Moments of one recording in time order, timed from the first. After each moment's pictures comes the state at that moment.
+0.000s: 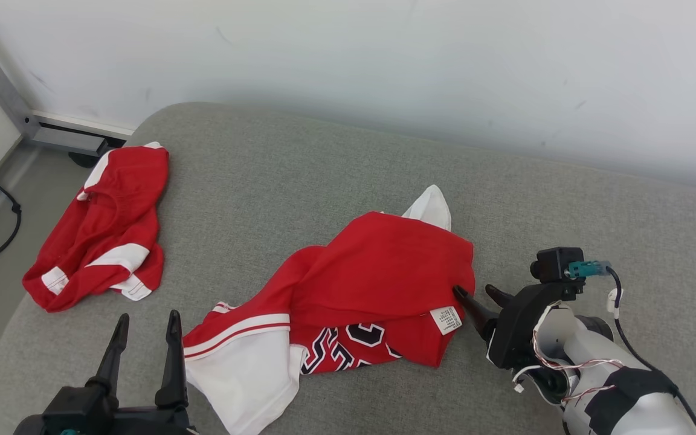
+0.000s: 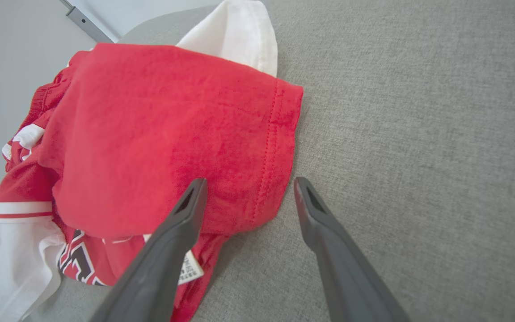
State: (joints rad) left arm -0.04 0.12 -0.18 0.14 -0.19 0.06 -0.26; right arm -0.61 -0.16 0.66 0.90 1.01 0.13 0.05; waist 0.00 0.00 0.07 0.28
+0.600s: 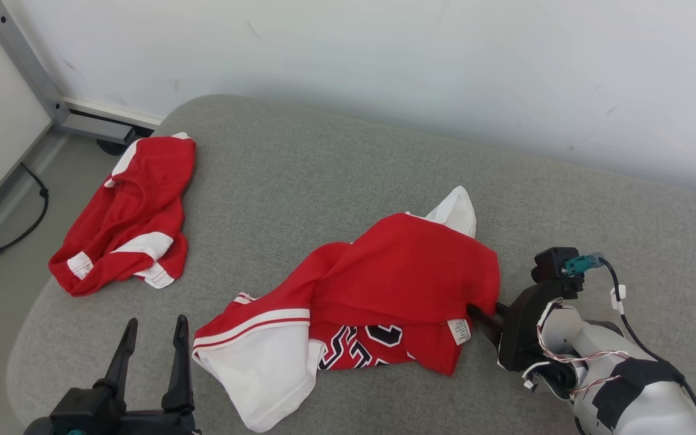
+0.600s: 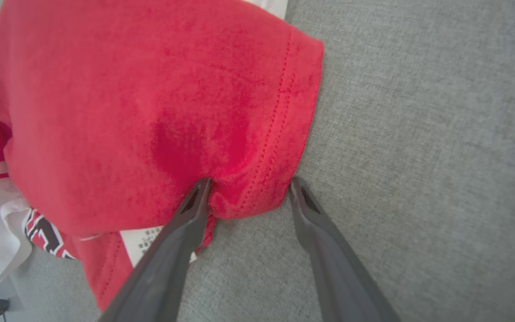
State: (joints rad) left arm -0.04 0.10 -0.17 0.17 -0.19 0.03 -0.26; right arm -0.67 -0.18 0.81 1.00 1.11 0.13 0.17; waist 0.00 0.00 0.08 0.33
